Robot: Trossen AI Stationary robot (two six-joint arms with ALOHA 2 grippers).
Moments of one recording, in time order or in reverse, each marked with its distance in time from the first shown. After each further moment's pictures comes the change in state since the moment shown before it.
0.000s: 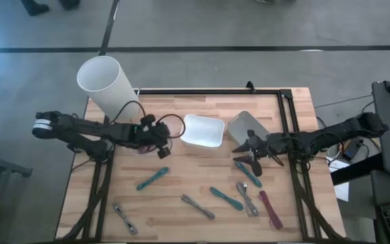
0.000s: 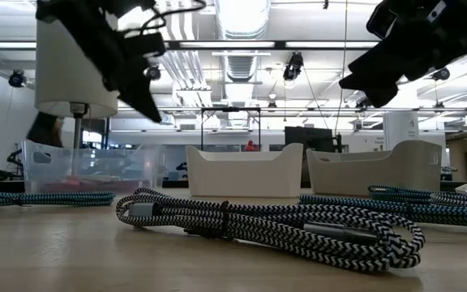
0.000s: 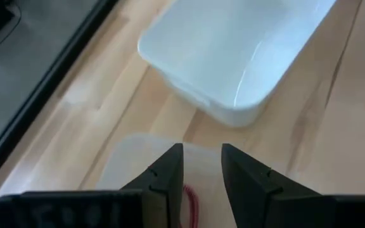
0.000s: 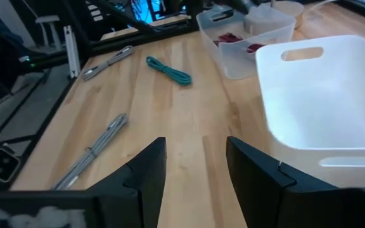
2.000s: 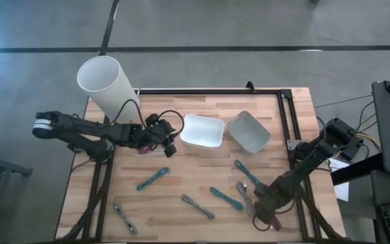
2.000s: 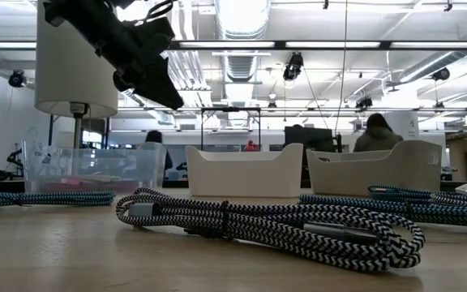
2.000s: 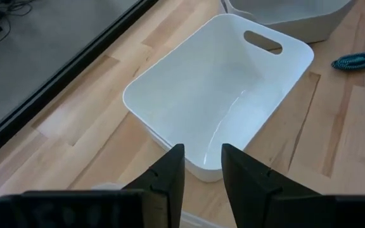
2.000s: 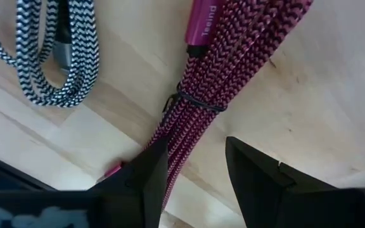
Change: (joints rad) left arm -0.002 0.002 -0.020 0.219 0.008 -0.054; right arm 0.634 0.689 0.453 -0.832 -0.395 1.295
